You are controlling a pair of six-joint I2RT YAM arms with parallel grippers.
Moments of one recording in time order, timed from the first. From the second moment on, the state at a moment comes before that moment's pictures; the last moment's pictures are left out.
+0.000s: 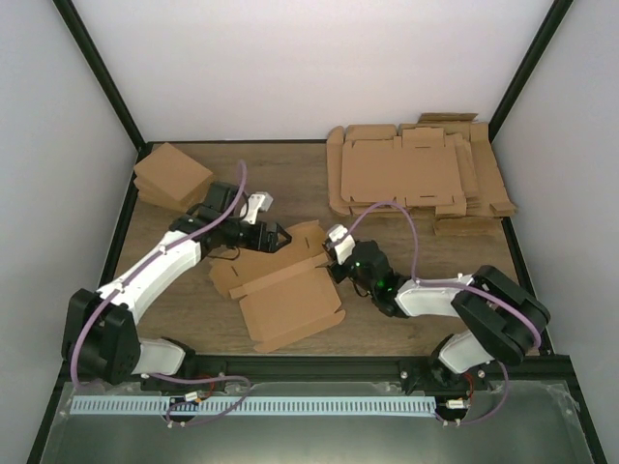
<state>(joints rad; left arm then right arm) -0.41 1.35 0.99 -0.51 0.54 -0.25 0.79 1.46 0.45 0.65 0.11 -0.07</state>
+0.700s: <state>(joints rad) -0.75 1.26 0.98 -0.56 -0.05 -0.18 0.78 1.53 0.44 0.72 0.10 -0.03</state>
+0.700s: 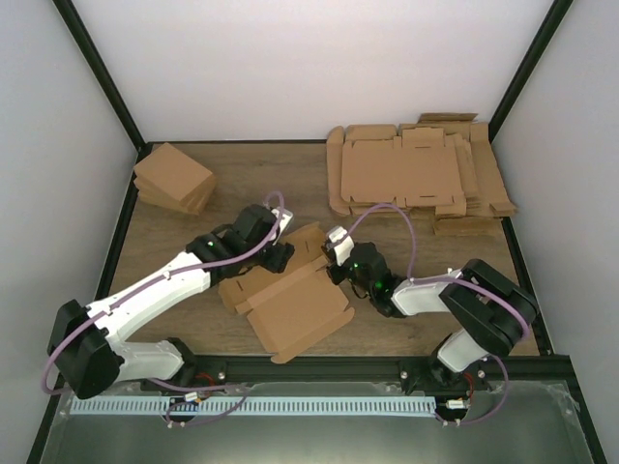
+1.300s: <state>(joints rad) -0.94 1.34 1.04 -0.66 -0.42 -0.16 0.77 1.55 0.44 0.72 0.09 -0.01</state>
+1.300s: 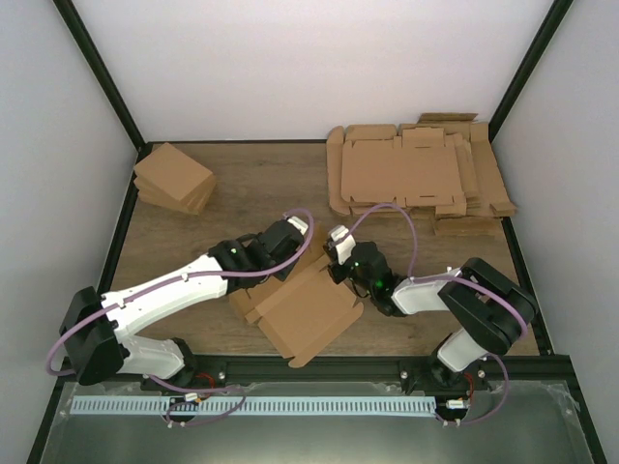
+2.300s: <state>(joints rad) -0.99 1.33 1.07 -0.74 -0.49 -0.15 0.75 1.56 0.45 0.72 0.07 0.01</state>
